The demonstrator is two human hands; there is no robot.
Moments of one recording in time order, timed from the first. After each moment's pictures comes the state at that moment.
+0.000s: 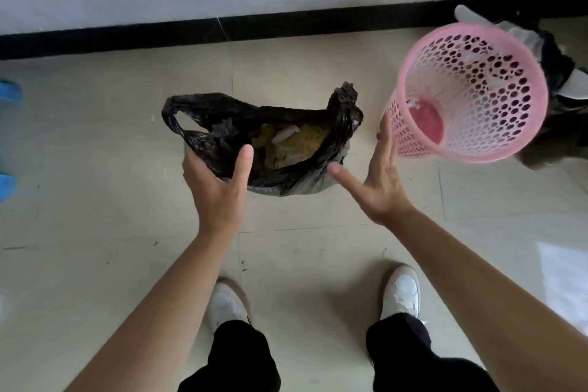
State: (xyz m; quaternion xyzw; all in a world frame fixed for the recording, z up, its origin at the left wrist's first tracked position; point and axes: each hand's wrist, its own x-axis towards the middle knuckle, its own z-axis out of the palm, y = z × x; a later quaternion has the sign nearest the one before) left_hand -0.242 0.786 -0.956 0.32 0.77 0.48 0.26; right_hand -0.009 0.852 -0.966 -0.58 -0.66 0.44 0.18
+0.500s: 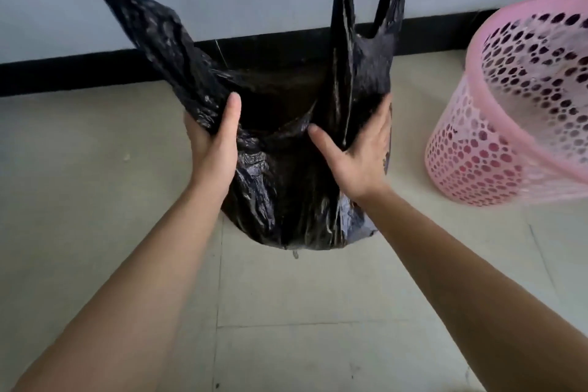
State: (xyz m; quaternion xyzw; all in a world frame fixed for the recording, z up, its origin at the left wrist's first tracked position) left_hand -0.290 0.906 -1.131 0.29 0.71 0.56 0.30; right_hand -0.094 0.942 -1.149 -0.60 -0.60 0.39 0.35
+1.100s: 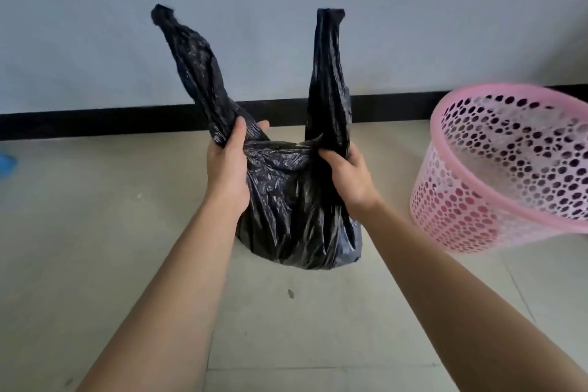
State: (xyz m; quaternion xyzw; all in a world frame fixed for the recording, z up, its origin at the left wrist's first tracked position) left_hand -0.264 0.919 -1.080 0.17 0.53 0.71 0.43; right_hand -0.102 0.968 -1.116 -0.49 -0.48 0.61 0.40
